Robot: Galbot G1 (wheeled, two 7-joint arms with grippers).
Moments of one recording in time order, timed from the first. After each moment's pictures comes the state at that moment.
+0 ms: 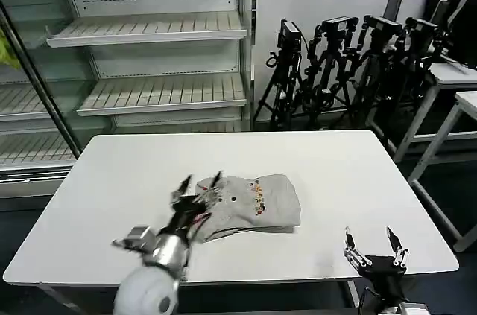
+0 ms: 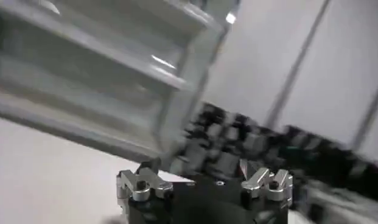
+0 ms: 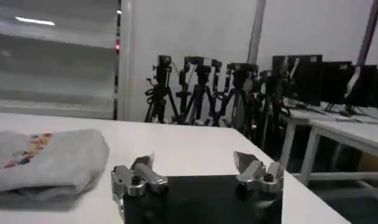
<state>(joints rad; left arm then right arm) 1.31 -1.41 -0.34 -2.15 -0.48 0.28 -0.15 -1.78 1.32 0.63 2.32 0.16 -0.17 0.20</state>
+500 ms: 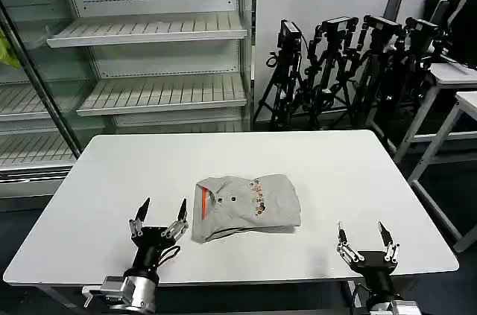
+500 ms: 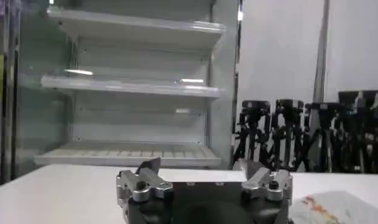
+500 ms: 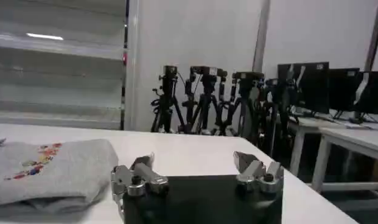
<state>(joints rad) 1.57 -1.40 -0.44 -2.22 -0.15 0.12 -0.12 -1.74 1.33 0.59 2.28 0.14 -0.12 0.19</state>
